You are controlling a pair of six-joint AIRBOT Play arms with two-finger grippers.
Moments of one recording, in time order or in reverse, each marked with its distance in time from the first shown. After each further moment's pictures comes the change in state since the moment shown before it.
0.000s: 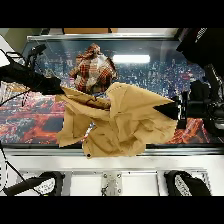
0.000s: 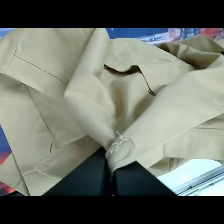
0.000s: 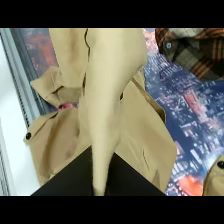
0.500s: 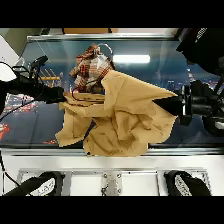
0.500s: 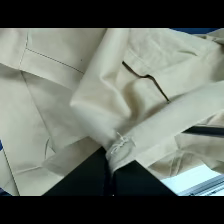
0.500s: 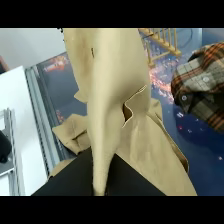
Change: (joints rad) left arm 0.000 0.096 -0.229 0.000 0.124 -0.003; right arm -0.003 -0.005 0.000 0.207 -0.002 -0.009
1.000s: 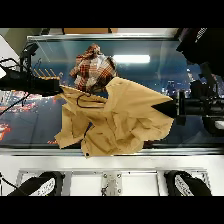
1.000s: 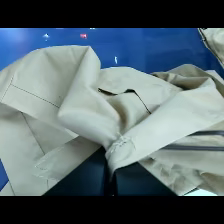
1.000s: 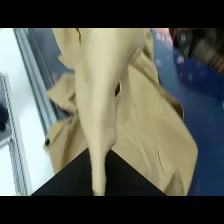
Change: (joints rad) left arm 0.001 0.060 0.035 0.000 0.078 -0.008; right arm 0.000 -0.062 0.000 -0.098 0.019 0.028
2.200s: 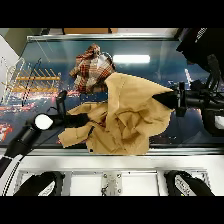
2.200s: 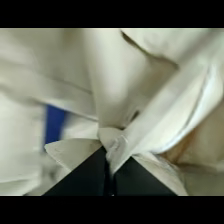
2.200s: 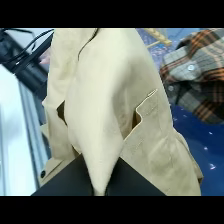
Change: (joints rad) left arm -0.259 0.230 -0.750 -0.165 0.572 -0.169; right arm 0.000 -0.080 0.026 0.112 -0.018 -0.132
